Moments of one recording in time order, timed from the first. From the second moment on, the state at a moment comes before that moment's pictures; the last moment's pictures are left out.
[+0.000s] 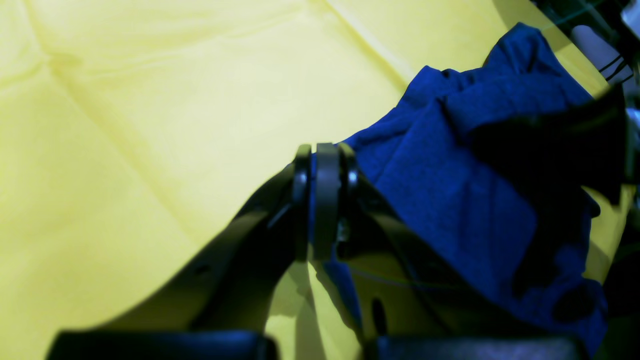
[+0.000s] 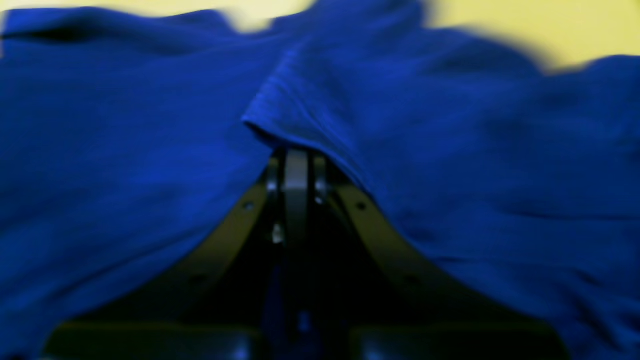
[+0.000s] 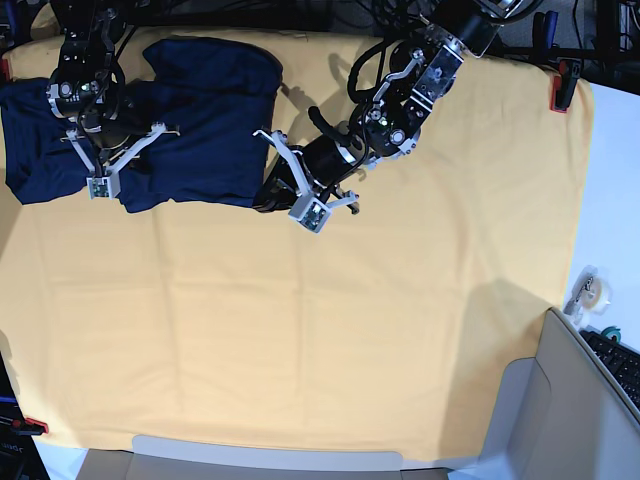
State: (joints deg) left arm -1.2 -7.7 33.3 92.6 -24.7 -8.5 24.2; right arm -17.2 13.1 16.0 111.2 17.3 10.1 -60.7
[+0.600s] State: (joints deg) left arm 0.8 -7.7 33.4 92.8 -24.7 -8.4 23.9; right arm -10.2 8.6 48.1 116.9 6.3 20.9 -64.5
